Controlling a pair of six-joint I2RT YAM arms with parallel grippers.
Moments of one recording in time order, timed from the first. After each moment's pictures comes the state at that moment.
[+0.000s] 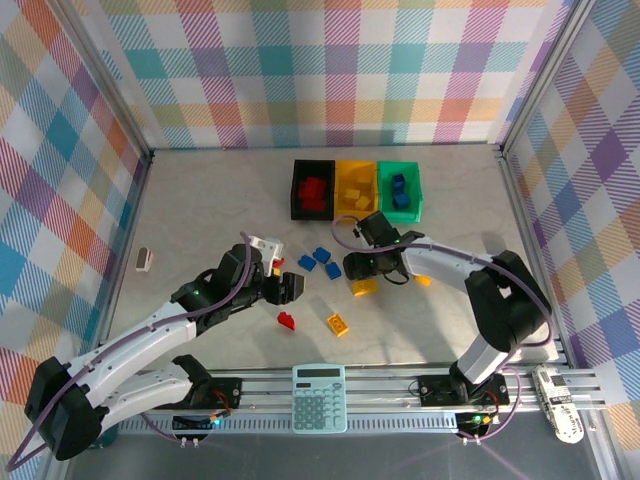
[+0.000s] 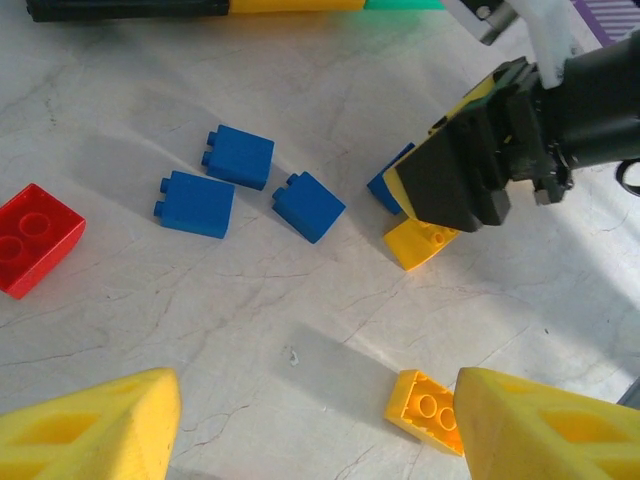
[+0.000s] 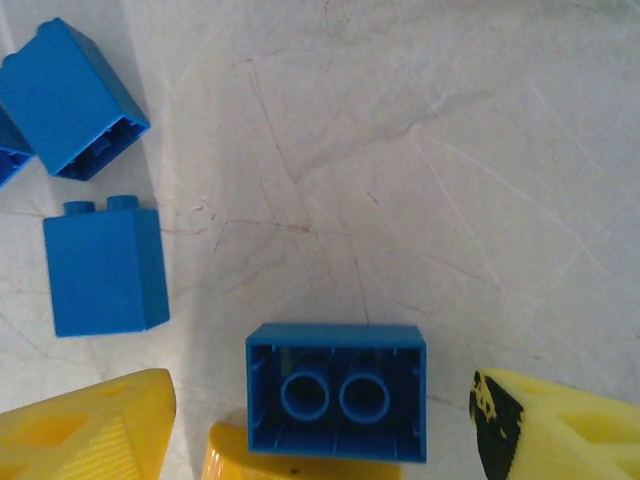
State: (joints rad) left arm -0.71 0.96 0.65 -0.35 0.07 -0.42; right arm 0.62 1.65 0.97 -0.42 0.01 0.28
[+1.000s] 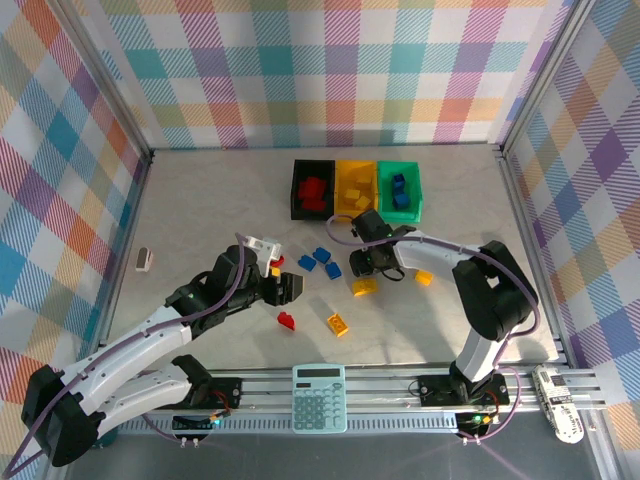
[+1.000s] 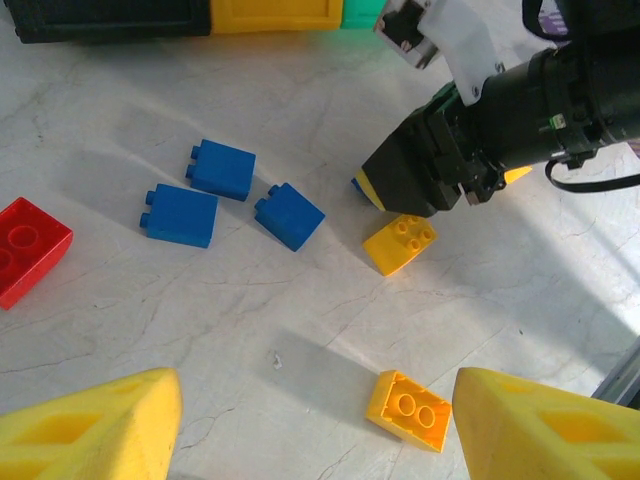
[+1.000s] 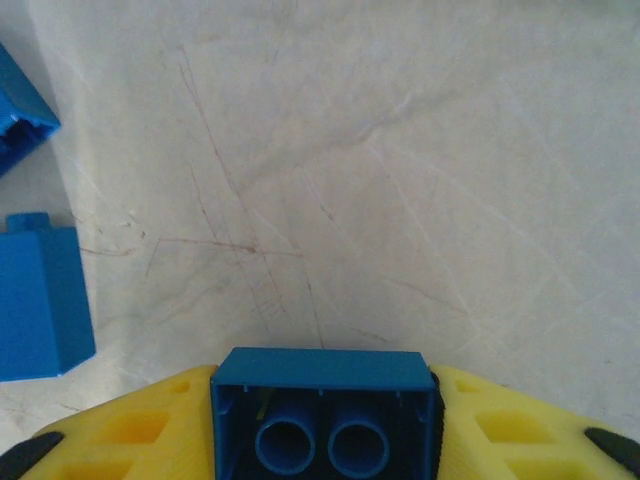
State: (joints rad) left arm -0.71 0.91 0.64 -0.34 0.09 -0.42; right arm 0.61 1.73 1.05 -0.49 0.07 0.25
